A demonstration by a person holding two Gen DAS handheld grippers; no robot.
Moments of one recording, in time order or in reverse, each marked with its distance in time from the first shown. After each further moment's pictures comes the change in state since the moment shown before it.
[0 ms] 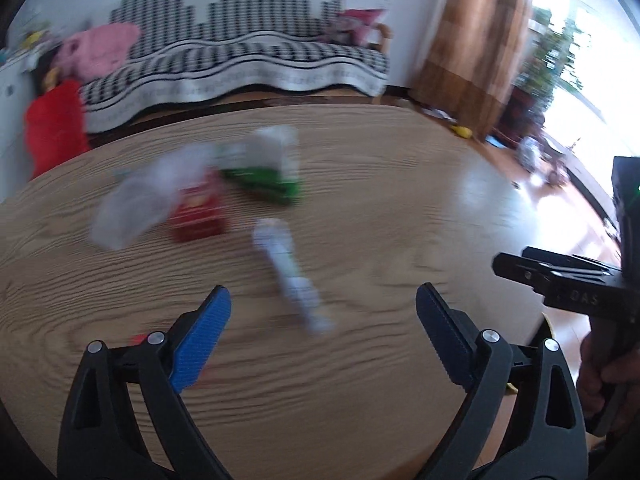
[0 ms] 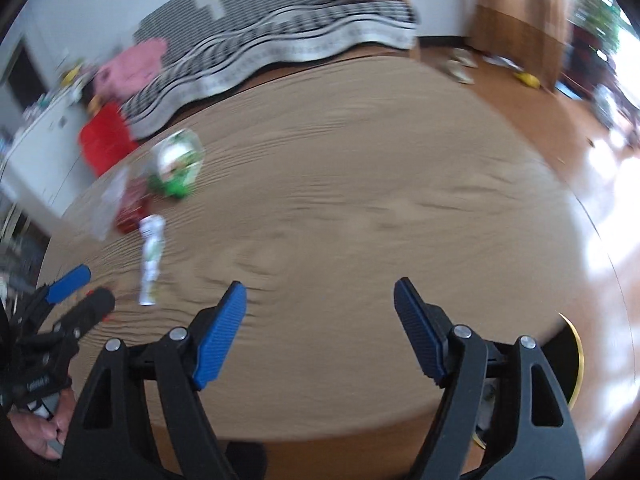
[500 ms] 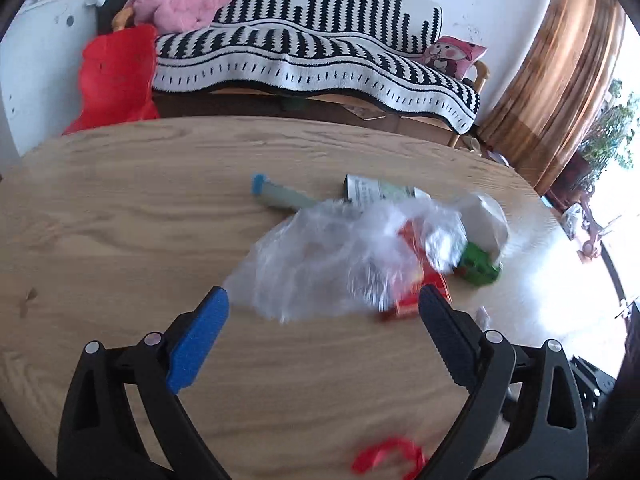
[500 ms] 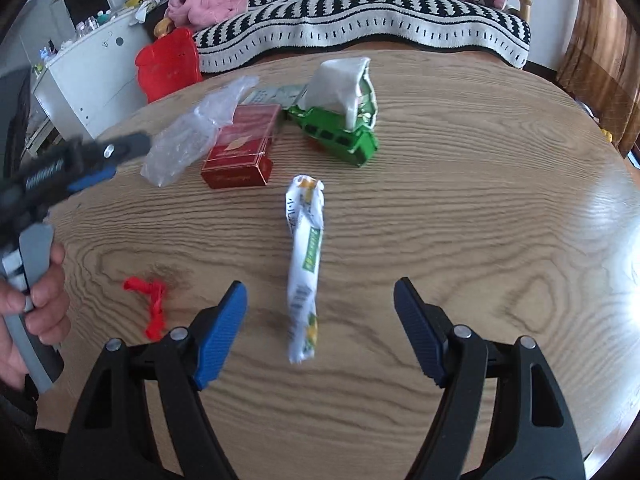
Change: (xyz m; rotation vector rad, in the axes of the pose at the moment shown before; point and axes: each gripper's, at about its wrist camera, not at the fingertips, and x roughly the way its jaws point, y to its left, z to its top) left arm 0.055 0.159 0.062 -0.204 -0.010 0.077; right arm 0.093 0.152 0.011 -0.224 0.072 0.064
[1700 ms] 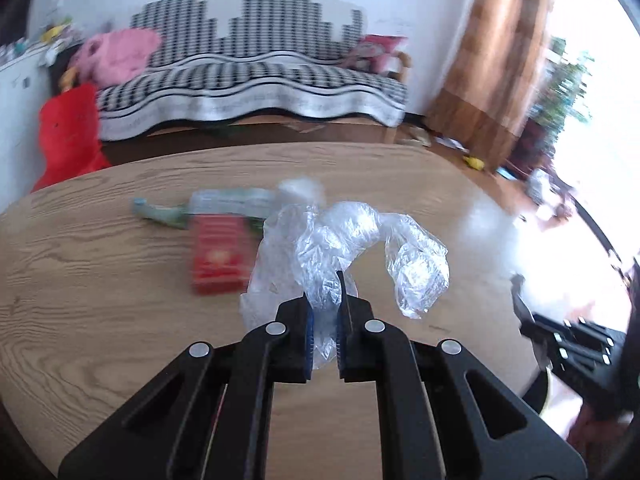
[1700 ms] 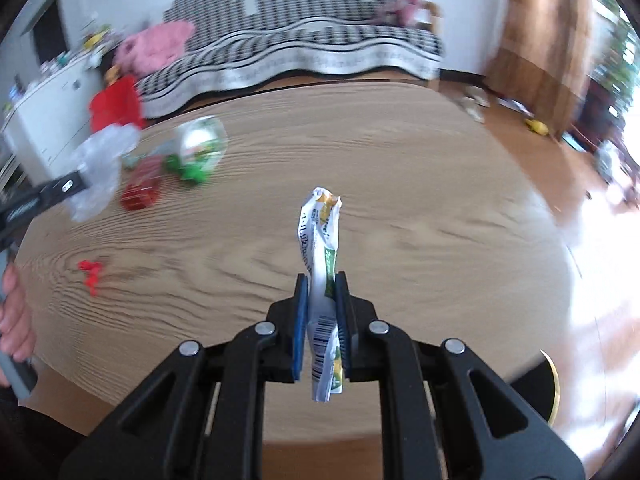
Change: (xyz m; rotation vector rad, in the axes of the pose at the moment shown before) left arm -0.076 -0.174 -0.058 0.187 -0.059 -0.120; right arm -0.142 -0.173 -0.086 0.174 -0.135 -0.197
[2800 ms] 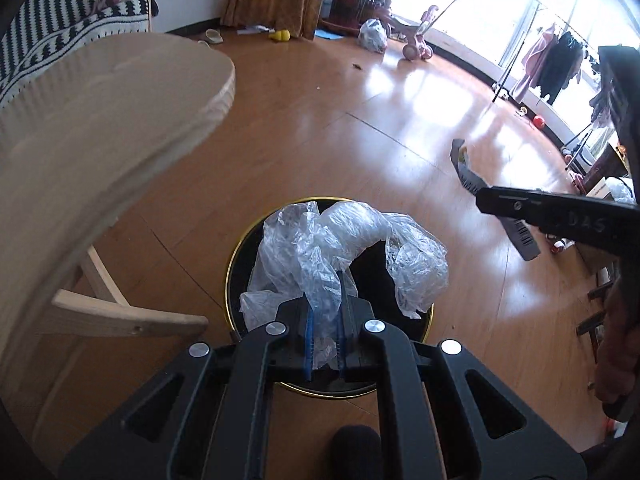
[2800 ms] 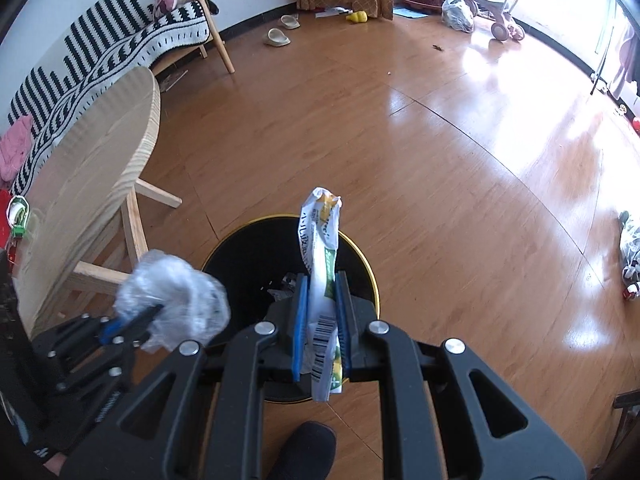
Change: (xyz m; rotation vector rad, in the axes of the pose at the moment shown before) left arm 0.116 -0.357 -0.187 0.444 0.327 -0.403; right arm -0.056 -0.304 -0.162 0.453 0.148 -0.222
